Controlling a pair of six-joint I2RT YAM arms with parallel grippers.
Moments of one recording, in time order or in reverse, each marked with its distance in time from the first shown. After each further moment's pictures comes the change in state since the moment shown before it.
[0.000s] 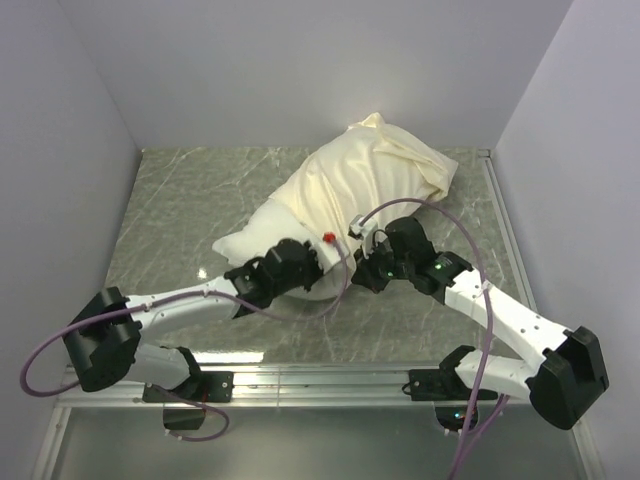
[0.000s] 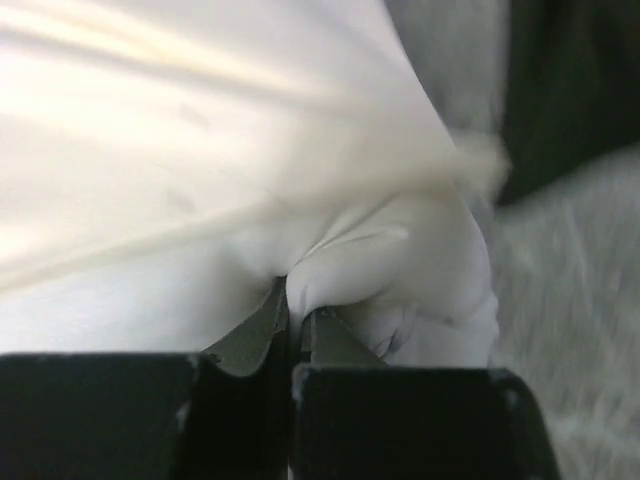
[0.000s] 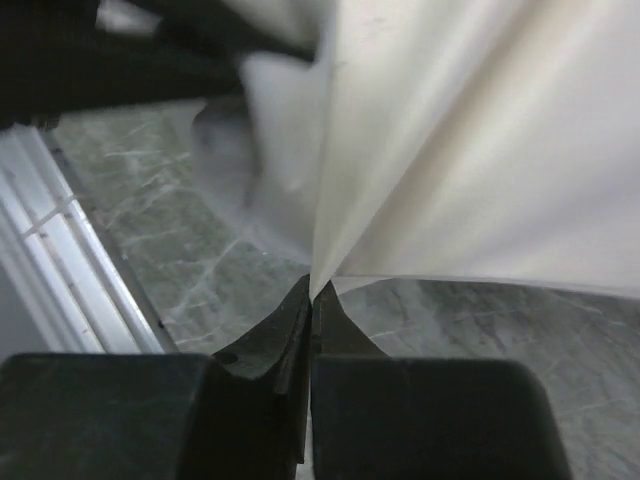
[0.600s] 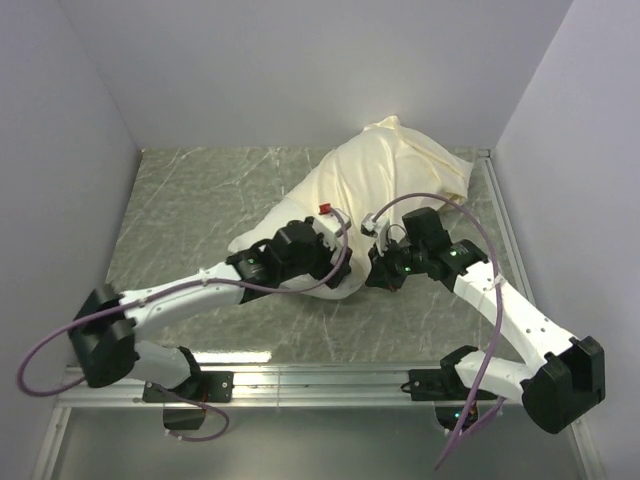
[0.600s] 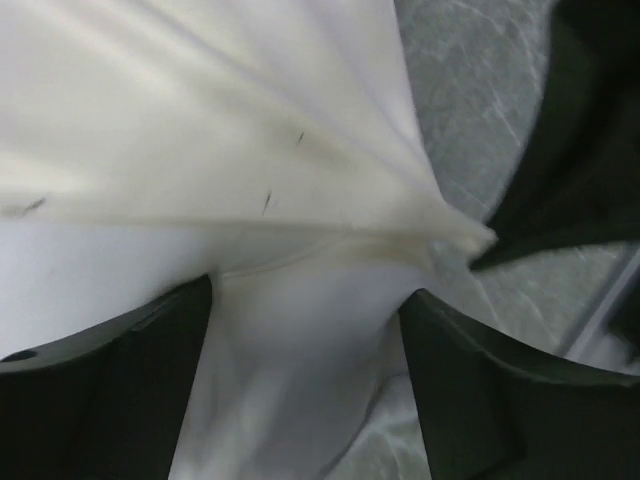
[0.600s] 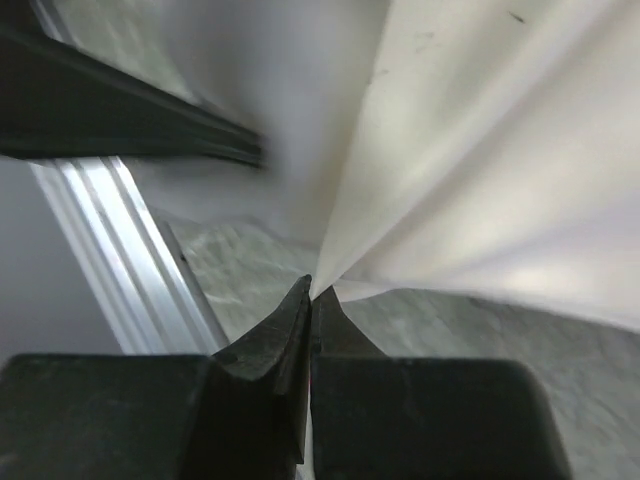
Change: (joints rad) left arm 0.027 0.095 0.272 -0.164 0.025 -0.432; right arm -0.141 -0.005 0.100 -0.252 -0.197 -0.145
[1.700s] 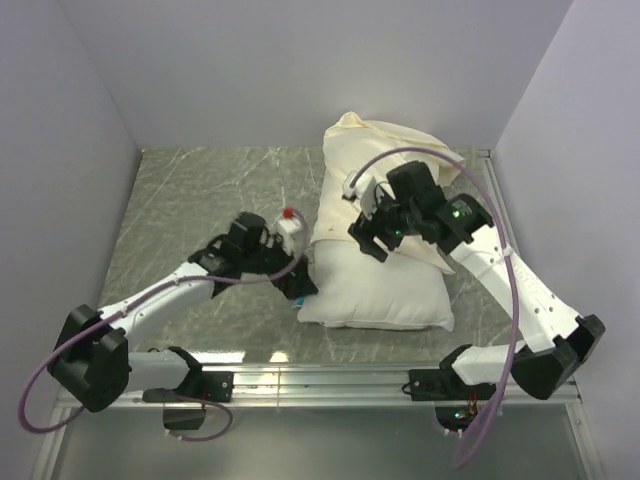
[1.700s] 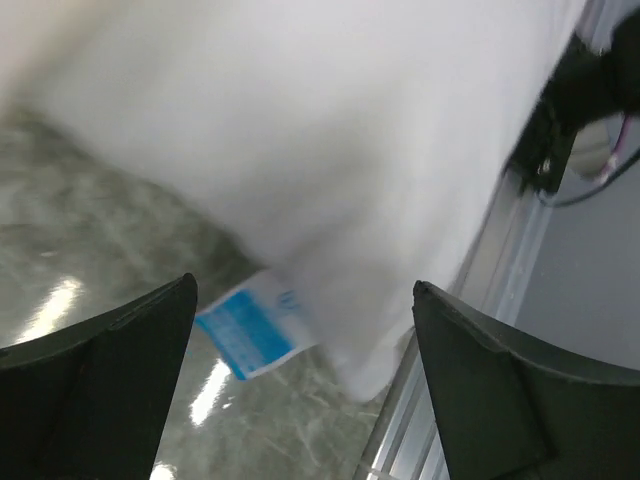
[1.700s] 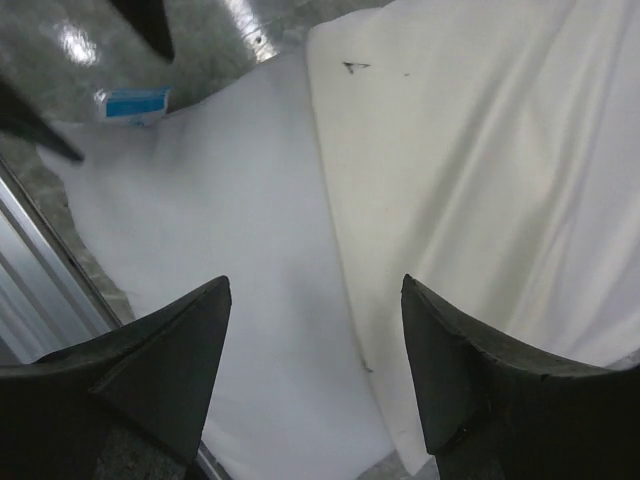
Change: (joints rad) left arm 0.290 -0.174 -0.208 -0.166 0.663 0.077; right arm 0.092 0.211 0.608 -0.341 0.347 -0.185
